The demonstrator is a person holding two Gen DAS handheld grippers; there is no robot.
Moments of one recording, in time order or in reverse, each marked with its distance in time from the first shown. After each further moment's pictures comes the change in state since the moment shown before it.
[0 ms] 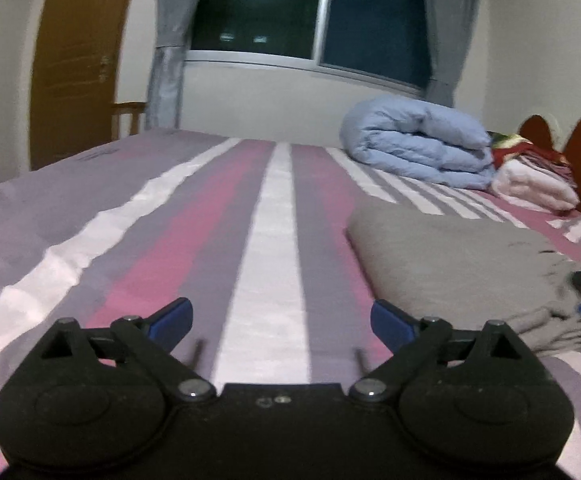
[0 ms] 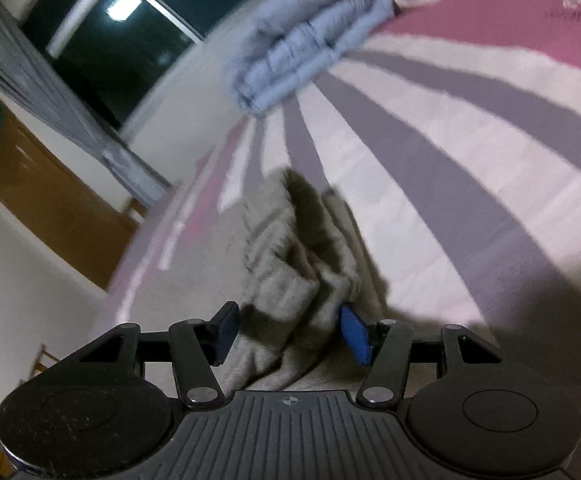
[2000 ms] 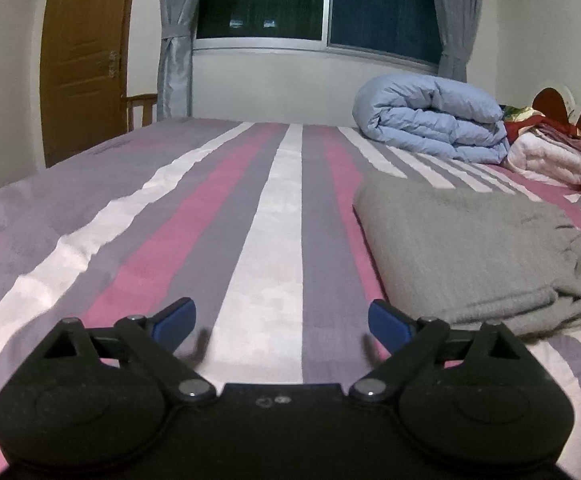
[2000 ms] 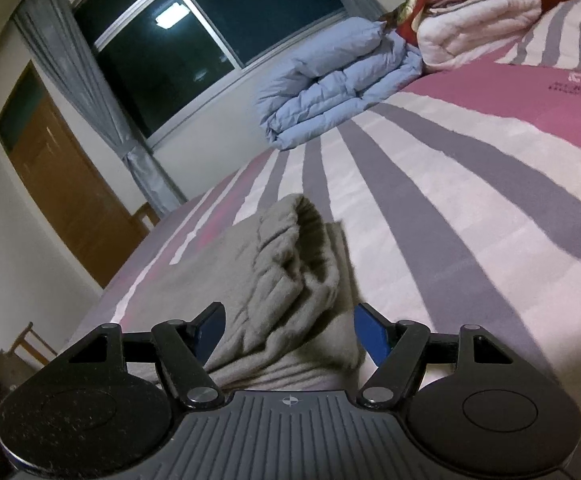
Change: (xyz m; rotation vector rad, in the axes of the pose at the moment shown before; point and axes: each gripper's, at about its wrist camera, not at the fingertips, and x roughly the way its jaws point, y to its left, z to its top) left arm 0.001 -0.015 -0.005 0.043 0.049 0.093; right arm -0.049 -0.009 -0.026 -0.189 -0.136 0.038
